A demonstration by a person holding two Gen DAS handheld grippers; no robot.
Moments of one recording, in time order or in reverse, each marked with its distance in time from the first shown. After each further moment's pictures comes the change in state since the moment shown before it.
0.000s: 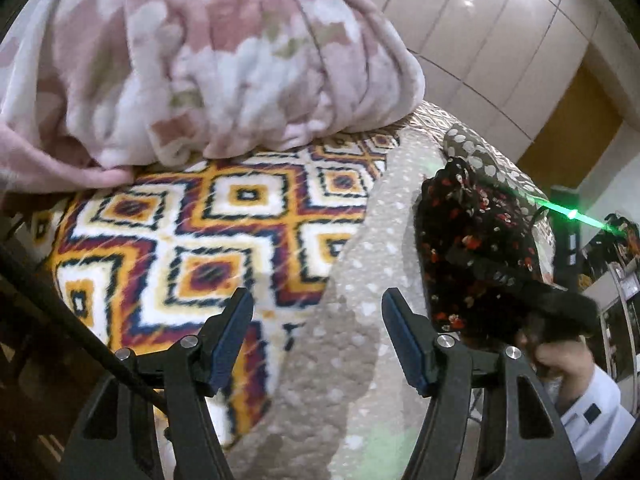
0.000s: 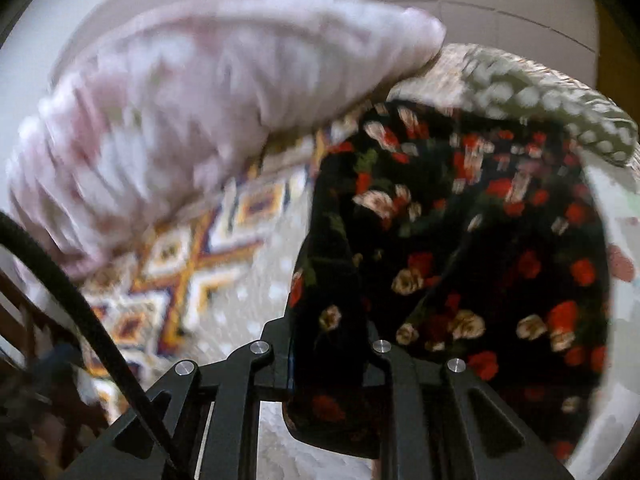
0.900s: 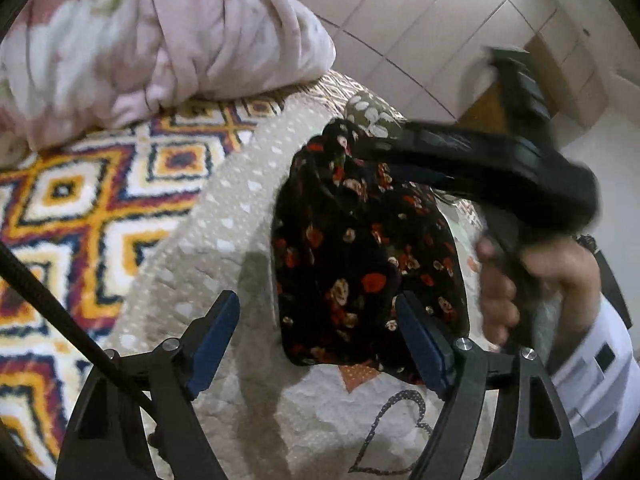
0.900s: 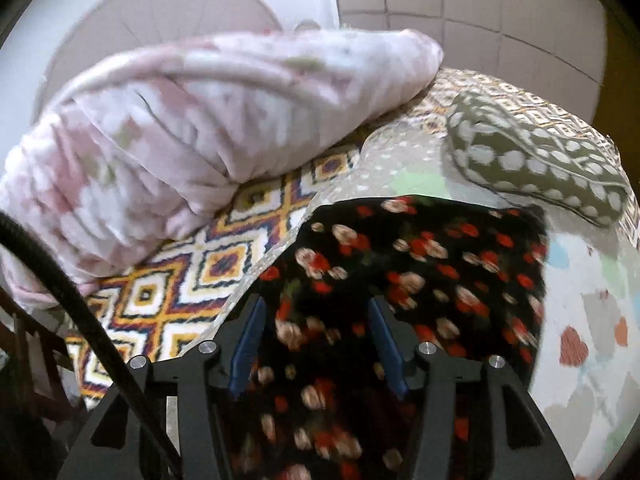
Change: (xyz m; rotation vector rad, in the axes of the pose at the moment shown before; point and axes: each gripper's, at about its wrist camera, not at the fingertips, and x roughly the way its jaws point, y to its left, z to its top) left arm 0.084 -0.109 0.009 0.034 0.104 -0.342; right arm -0.022 -0.041 0.096 -0.056 0.004 -0.061
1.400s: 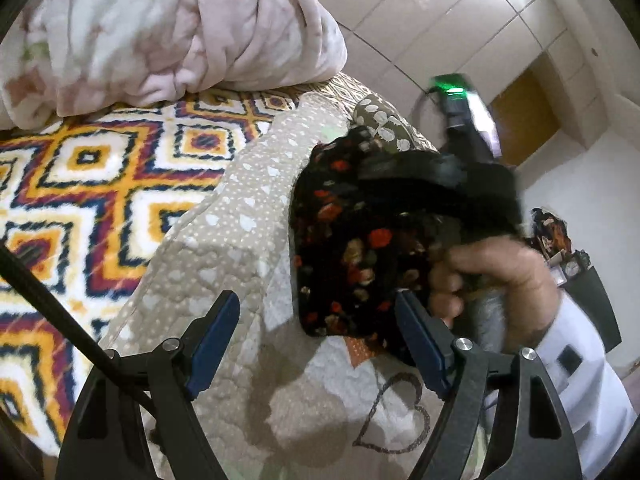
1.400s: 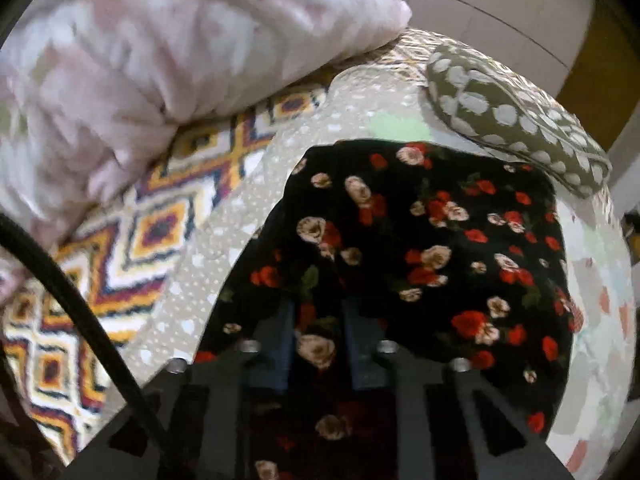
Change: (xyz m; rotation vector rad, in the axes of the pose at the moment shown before) left arm -0.030 0.018 -0.021 -0.055 -0.010 -0.006; right arm 0.057 0.014 -0.016 0.053 0.108 -0.211
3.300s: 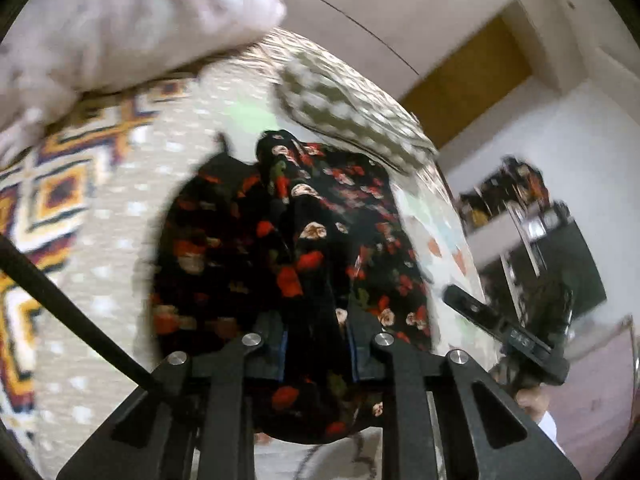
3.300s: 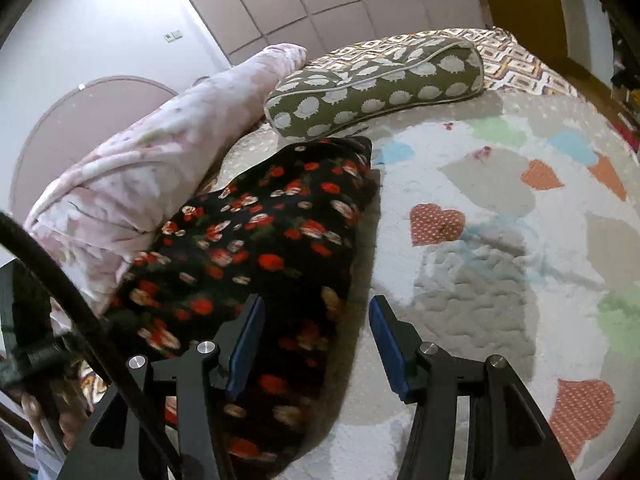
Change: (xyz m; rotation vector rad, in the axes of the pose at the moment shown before) left arm 0.096 -0.082 0.071 0.100 0.176 -0.095; right arm -0.089 -0.248 -0.125 0.398 -0.206 0.258
